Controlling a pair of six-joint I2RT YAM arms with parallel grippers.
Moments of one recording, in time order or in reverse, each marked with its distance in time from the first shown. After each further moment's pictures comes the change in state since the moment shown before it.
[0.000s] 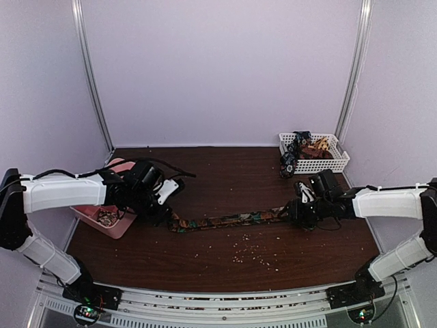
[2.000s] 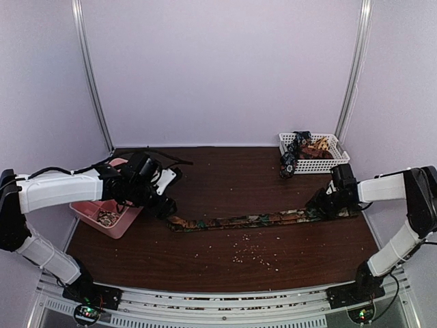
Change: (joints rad) left arm 0.020 -0.016 0.049 0.007 -0.038 -0.043; right arm -0.380 0.185 0.059 -0.006 0.052 0.180
